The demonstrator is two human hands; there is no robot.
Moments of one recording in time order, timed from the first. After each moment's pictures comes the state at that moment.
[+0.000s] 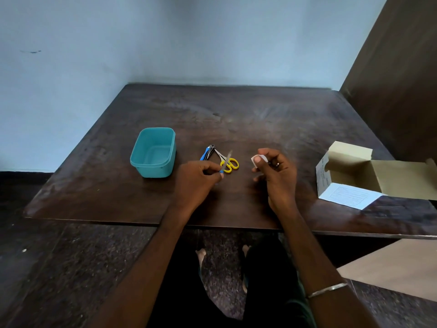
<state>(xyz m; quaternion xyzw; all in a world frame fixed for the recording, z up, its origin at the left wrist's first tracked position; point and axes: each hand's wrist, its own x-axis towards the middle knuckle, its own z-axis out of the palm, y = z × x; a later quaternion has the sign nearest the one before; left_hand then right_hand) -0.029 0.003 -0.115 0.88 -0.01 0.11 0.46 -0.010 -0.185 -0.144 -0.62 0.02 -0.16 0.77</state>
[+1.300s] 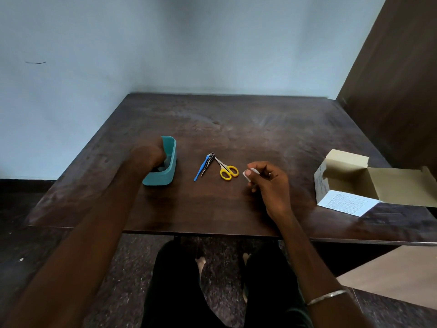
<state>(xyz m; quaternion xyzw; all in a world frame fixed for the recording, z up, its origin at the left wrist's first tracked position) 0.055 0.096 -0.060 0.98 0.14 -0.07 0.13 -0.010 -0.182 -0.146 -0.69 0.00 -0.12 0.71</state>
